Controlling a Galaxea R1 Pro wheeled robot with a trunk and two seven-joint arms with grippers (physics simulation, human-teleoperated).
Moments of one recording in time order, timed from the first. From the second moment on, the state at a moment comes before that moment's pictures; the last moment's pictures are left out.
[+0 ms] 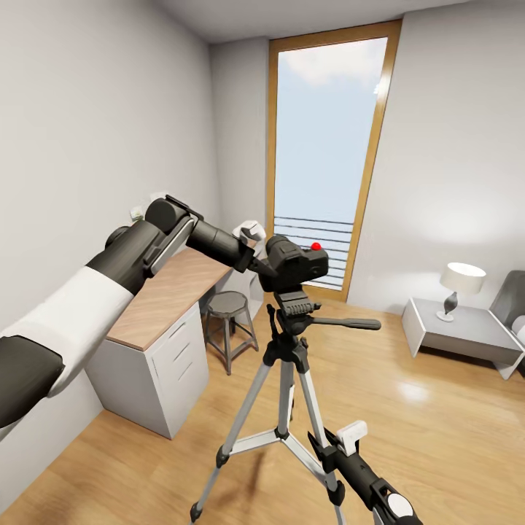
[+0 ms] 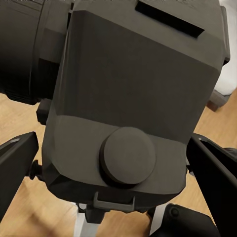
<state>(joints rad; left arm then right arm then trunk) -1.44 0.10 -0.64 -0.94 0.25 1.04 -1.18 -0.32 0.00 -0.07 -0.63 0.09 -0.41 0.45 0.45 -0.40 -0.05</state>
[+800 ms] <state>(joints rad) -1.44 0.11 -0.64 -0.94 0.29 1.05 -1.18 -0.32 0.00 -0.07 -0.63 0.09 -0.42 0.45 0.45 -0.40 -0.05</state>
